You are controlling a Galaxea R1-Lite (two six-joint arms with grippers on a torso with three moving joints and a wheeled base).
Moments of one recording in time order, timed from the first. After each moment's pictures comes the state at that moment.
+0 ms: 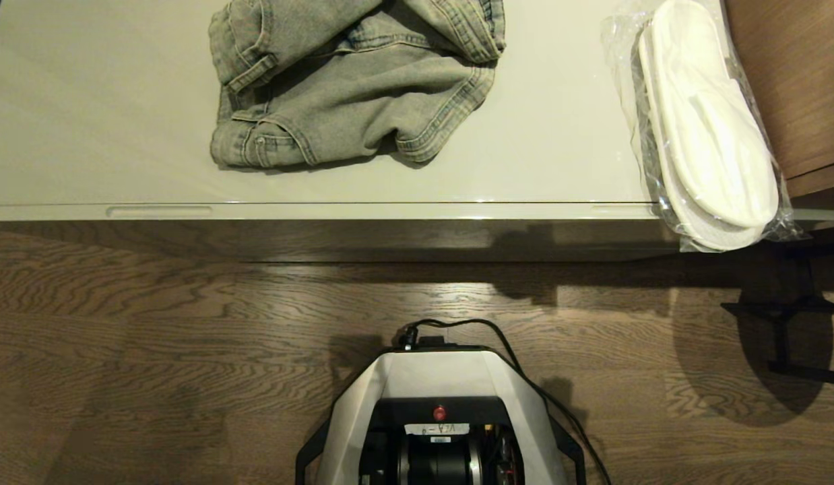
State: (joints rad) left arm -0.08 0.30 -0.76 0.76 -0.08 -0.22; right arm 0.14 0.28 -0.55 0.41 -0.36 0.16
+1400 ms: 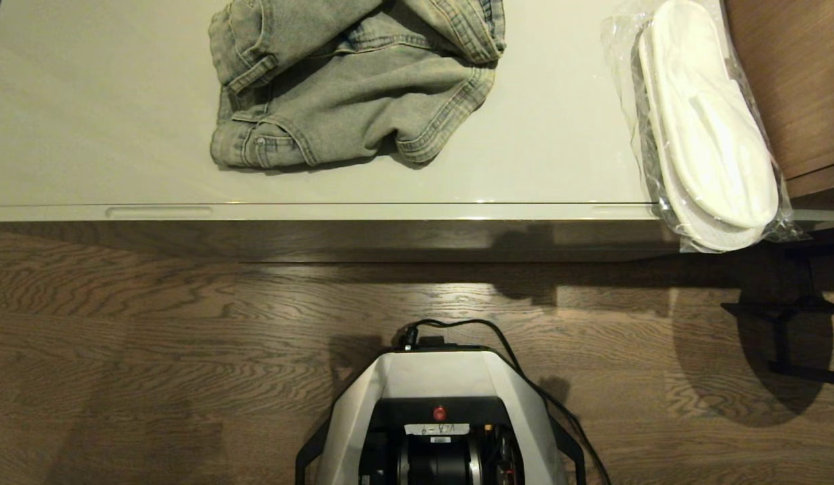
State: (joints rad) left arm -0.06 0.26 -0.84 0.94 -0.12 -0.34; right arm -0.07 0.33 -0.50 0.48 -0.12 0.20
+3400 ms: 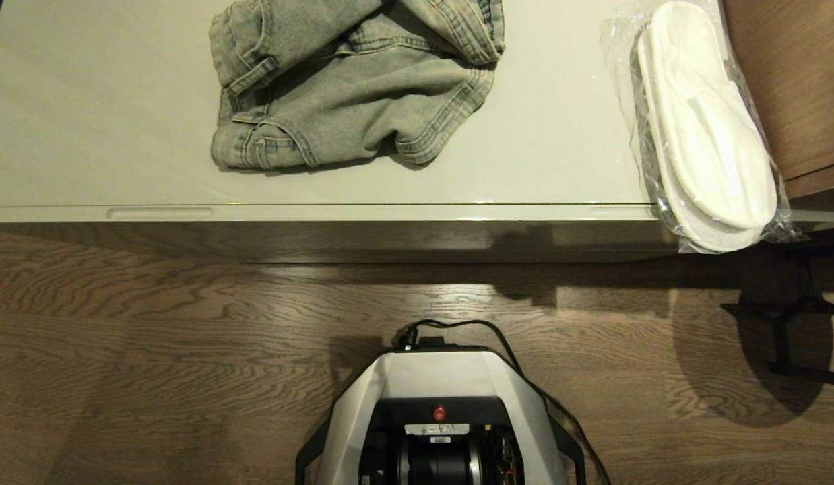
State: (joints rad) left arm 0.00 0.00 -0.01 0.02 0.01 0.04; right arm -0.01 0.00 0.00 -0.14 -0.10 0.09
